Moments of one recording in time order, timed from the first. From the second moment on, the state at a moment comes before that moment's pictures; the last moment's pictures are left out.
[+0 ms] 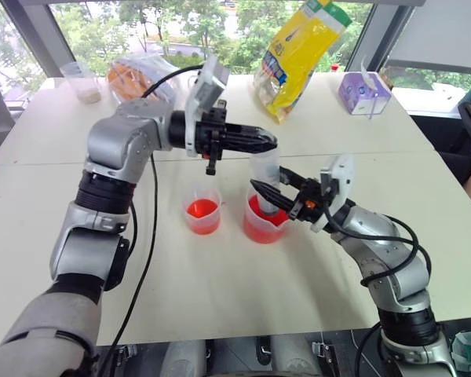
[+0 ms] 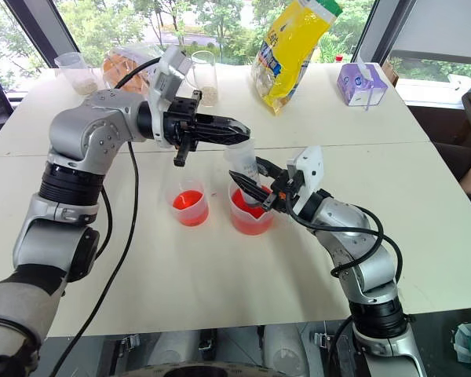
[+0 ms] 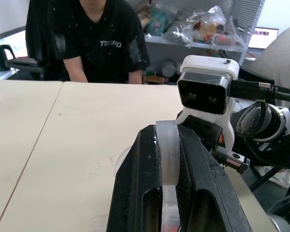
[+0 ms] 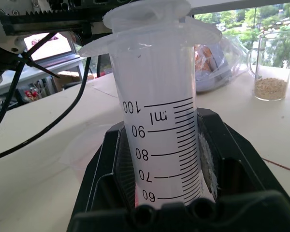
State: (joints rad) left arm -1.08 0.45 -0.14 0.24 -0.55 0.66 -1.33; right arm -0.26 -0.39 0.04 -0.45 0.46 0.43 0.63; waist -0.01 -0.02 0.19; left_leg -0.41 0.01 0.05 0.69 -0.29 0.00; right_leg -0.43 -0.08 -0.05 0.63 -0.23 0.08
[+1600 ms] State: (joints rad) left arm -1.15 0.58 0.12 0.27 -0.70 0.77 -1.25; right arm -0.51 -0.42 -0.02 -0.50 0.62 0.62 0.57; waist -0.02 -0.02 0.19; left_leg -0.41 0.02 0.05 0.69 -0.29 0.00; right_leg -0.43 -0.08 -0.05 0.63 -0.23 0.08
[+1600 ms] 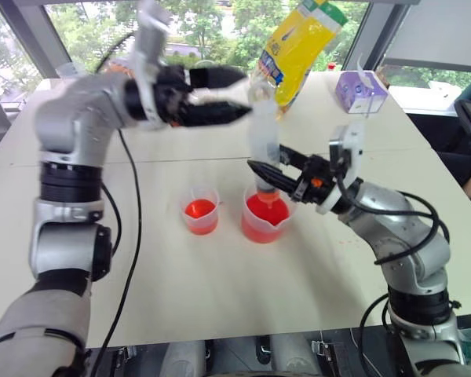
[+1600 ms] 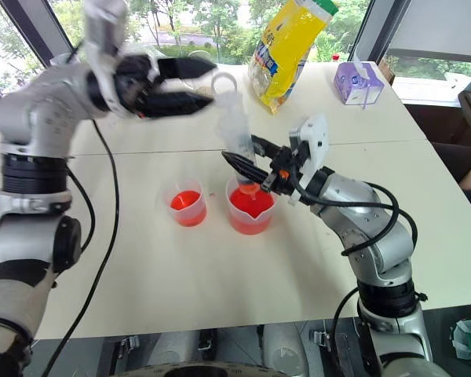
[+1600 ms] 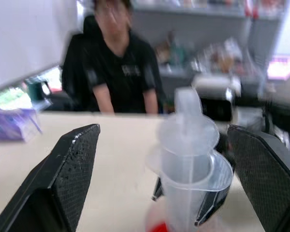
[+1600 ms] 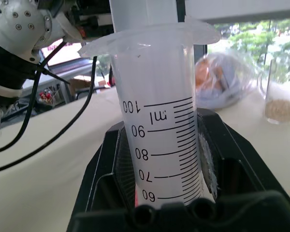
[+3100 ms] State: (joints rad) left arm -0.96 0.82 0.13 0.03 -0.78 0.87 -1.16; right arm -0.66 -0.10 0.20 0.00 0.47 0.39 0.79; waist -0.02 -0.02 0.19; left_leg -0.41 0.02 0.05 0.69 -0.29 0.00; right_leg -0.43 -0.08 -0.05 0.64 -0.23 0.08
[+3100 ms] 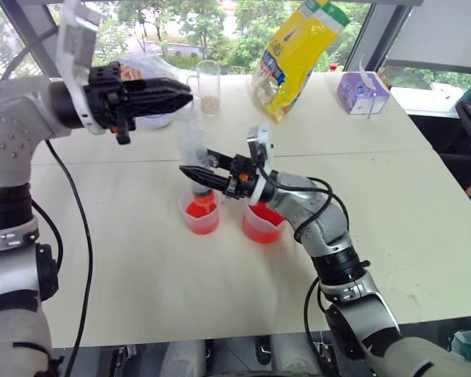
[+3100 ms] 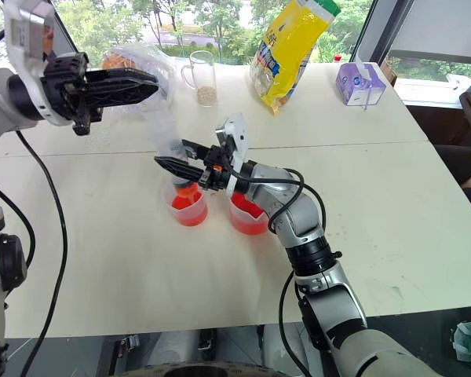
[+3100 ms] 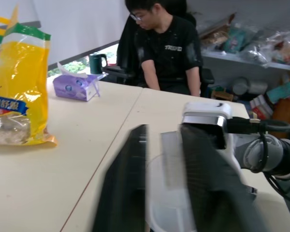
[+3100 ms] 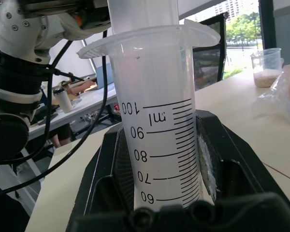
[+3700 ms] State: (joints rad) left arm -0.90 0.83 0.11 -0.05 -0.73 0.79 -1.20; right arm -0.69 -0.10 0.20 -0.02 0.46 0.44 0.77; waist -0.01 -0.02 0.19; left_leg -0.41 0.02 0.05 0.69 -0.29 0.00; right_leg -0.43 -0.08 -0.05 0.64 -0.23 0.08
